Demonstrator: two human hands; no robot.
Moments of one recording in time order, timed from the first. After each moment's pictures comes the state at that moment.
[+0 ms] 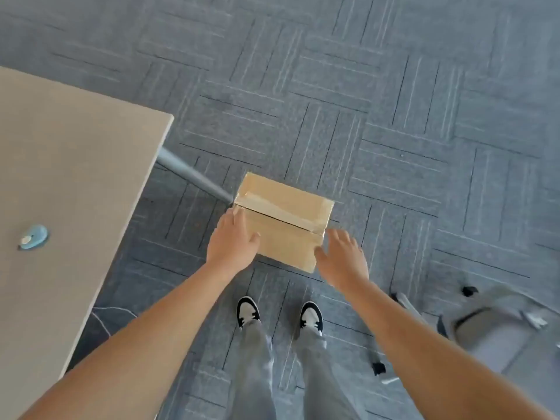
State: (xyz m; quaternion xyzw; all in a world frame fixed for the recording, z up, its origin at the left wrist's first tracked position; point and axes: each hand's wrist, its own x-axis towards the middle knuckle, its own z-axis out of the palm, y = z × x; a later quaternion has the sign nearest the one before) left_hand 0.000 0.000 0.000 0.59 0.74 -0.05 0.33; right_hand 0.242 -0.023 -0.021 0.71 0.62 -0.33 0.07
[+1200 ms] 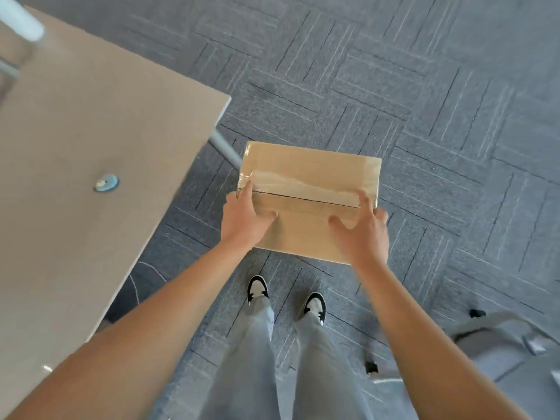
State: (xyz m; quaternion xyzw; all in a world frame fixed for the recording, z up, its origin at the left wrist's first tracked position) left_hand -0.018 -0.030 0.074 0.42 0.82 0.11 0.36; right_hand 0.217 -0.014 0.067 0.76 0.54 -0.36 -0.07
